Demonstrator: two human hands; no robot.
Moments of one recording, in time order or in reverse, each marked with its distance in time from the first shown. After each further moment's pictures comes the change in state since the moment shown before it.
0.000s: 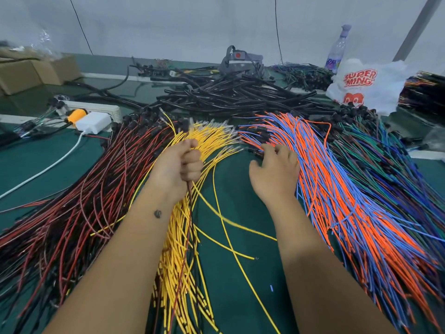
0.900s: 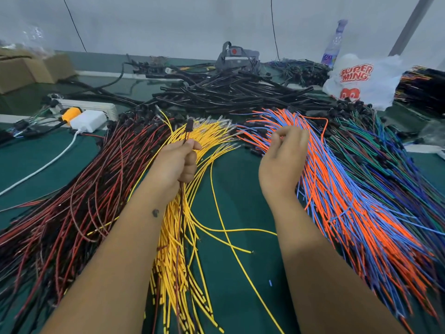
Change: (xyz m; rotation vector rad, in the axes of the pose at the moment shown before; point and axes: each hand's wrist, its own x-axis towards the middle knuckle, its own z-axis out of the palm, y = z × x) left_hand 0.000 0.000 0.001 0.460 0.126 0.097; right_hand -0.002 -0.004 -0.011 0.452 0.566 -0.096
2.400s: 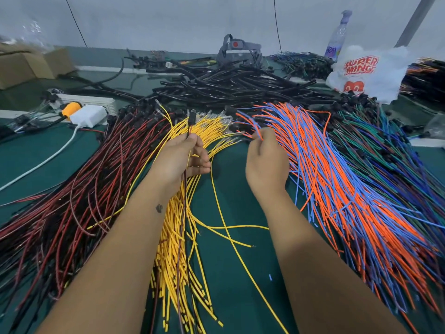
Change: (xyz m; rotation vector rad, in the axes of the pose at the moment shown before) left_hand -0.008 0.001 0.009 0.078 0.014 0.017; right_hand -0.014 -0.003 0.013 -0.106 -0.312 0.076
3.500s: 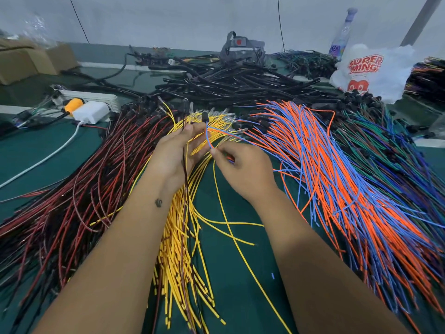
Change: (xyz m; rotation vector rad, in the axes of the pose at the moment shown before) left_hand 0.013 -0.007 -0.004 -0.401 -0.022 0.087; right_hand -0.016 -0.016 0.002 0.002 -0.360 -0.379
